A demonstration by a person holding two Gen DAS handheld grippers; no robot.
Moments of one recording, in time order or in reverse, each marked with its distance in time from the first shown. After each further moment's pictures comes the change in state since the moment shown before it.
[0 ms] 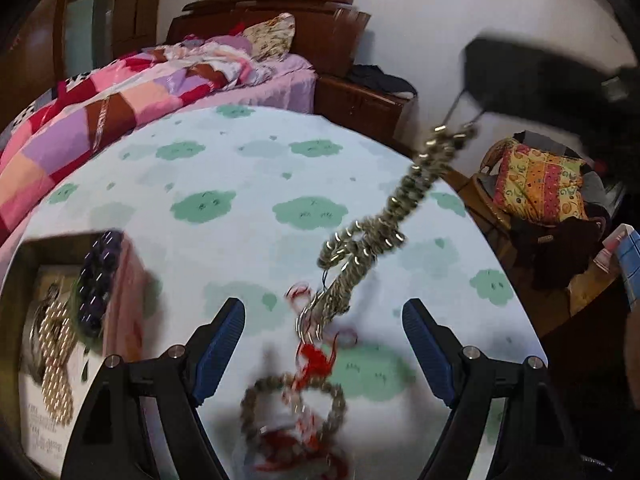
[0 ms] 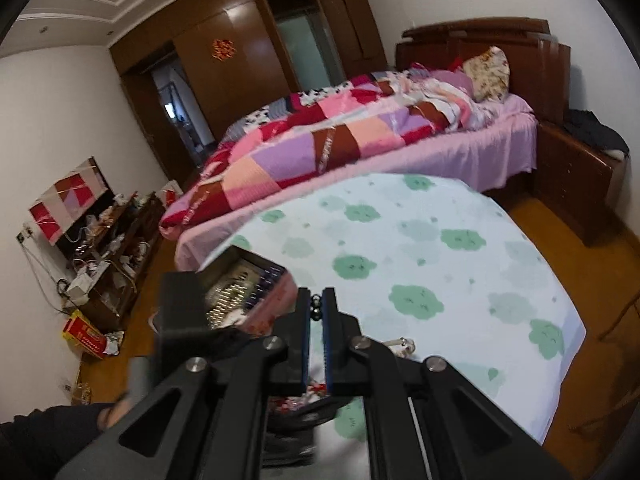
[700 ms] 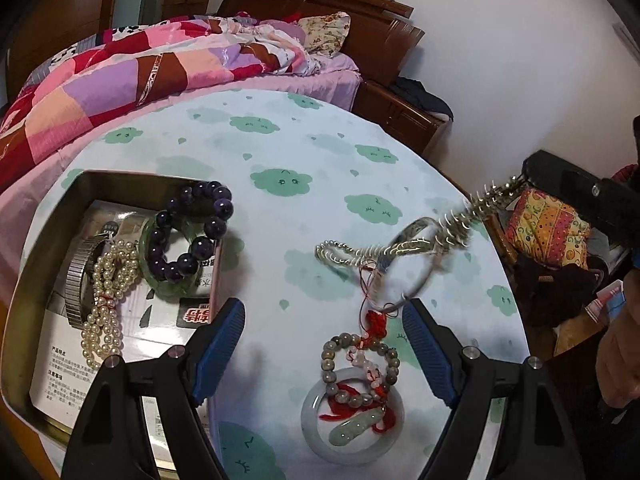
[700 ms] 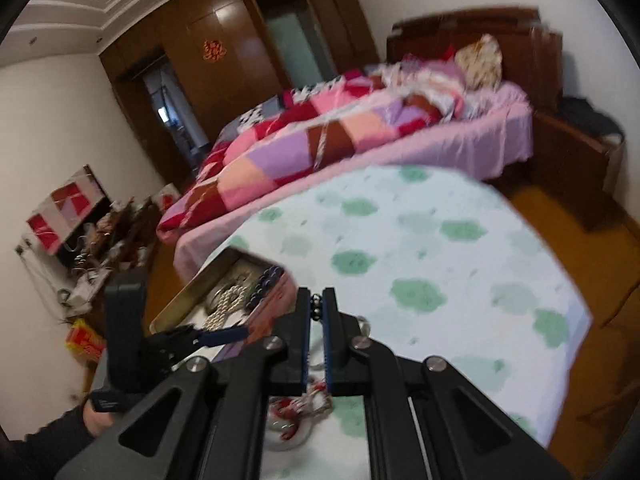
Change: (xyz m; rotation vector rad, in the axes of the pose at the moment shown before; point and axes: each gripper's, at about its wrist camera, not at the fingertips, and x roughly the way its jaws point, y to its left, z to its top) left arm -0.044 0.056 -0.019 -0.206 0.002 0.008; right arm 0.007 -0.007 -0.001 0.066 0.016 0.023
